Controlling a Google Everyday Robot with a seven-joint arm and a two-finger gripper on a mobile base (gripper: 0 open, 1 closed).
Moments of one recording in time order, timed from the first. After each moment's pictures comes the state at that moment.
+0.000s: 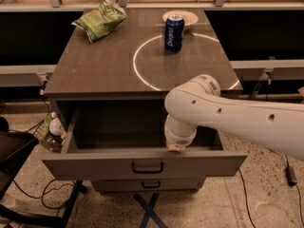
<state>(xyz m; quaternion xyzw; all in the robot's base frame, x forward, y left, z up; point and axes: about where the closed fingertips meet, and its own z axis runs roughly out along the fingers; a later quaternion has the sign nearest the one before) 0.507 -0.074 0.651 -0.72 0.69 -0.02 0.10</state>
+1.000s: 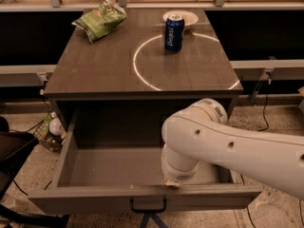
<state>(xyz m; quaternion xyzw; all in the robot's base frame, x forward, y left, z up) 0.390 -0.054 0.658 -0.74 0.67 0.03 0.06</state>
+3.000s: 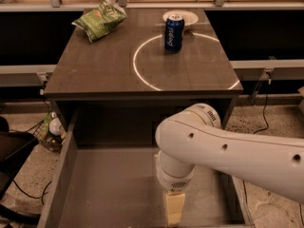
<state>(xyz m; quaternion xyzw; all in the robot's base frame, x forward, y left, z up) 0.365 -0.039 0.654 -0.76 0.64 0.06 0.05</state>
